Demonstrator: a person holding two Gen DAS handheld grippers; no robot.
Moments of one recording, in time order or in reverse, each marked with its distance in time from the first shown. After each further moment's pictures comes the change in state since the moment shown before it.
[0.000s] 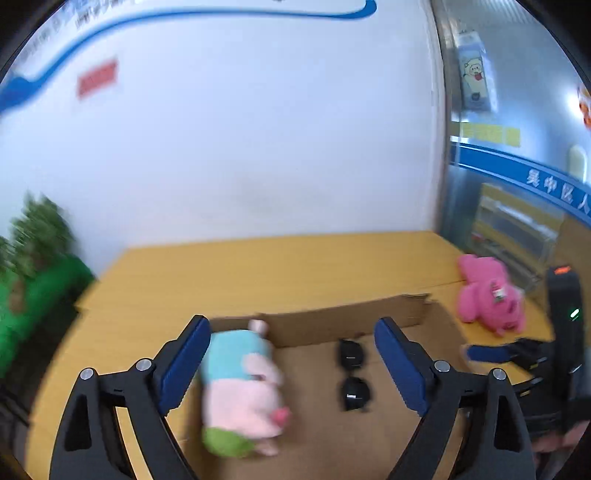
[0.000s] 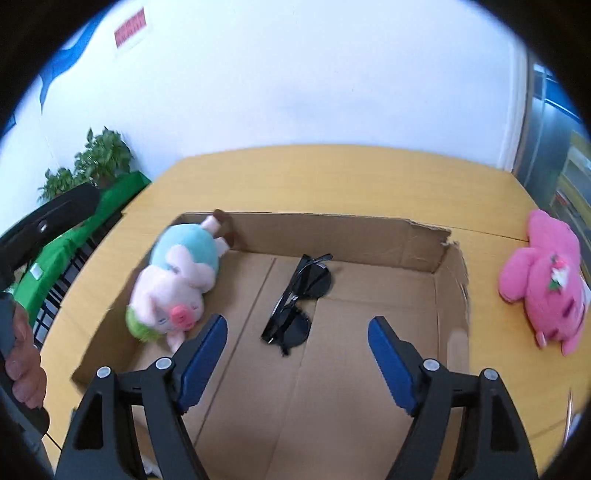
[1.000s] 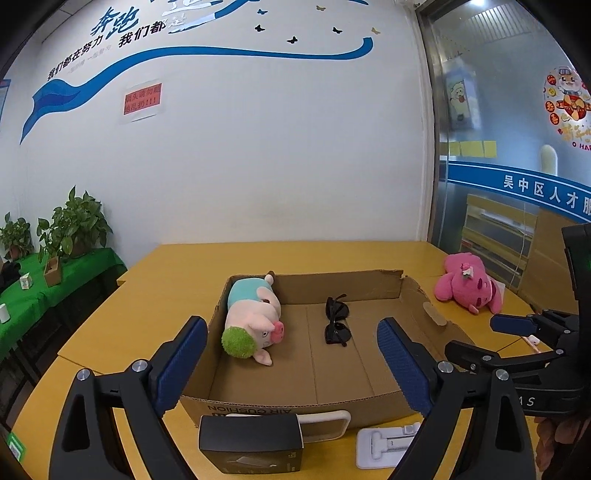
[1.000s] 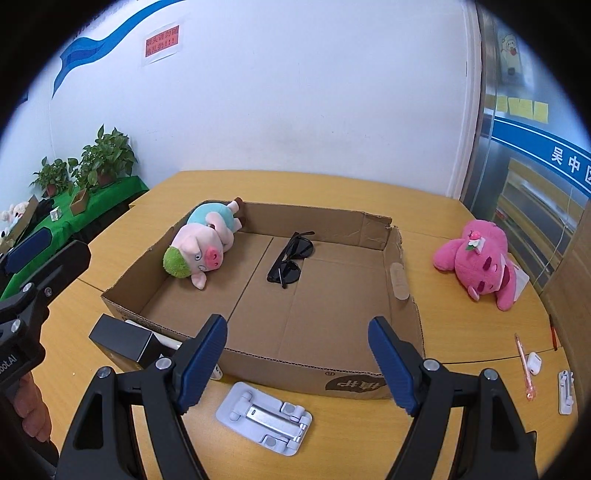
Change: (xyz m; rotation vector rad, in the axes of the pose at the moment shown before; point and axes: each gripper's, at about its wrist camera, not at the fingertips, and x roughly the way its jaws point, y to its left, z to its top) left arm -0.160 -0.047 -0.099 -0.065 -0.088 0.006; right arm -0.117 0.059 -0.106 -0.060 -0.153 -0.148
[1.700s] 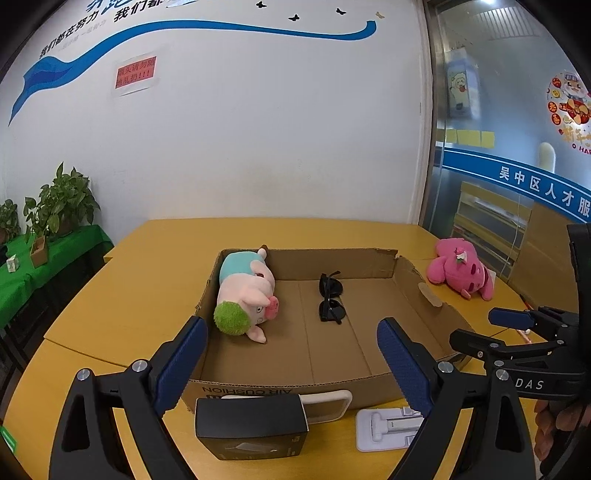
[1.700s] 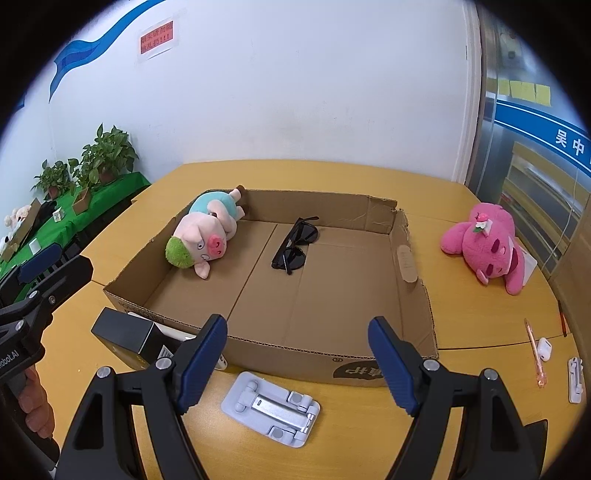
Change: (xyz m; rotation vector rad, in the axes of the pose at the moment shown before) left arm 0.017 0.015 -0.012 -0.013 0.090 -0.049; right arm 0.009 0.000 -0.009 0.029 0.041 0.016
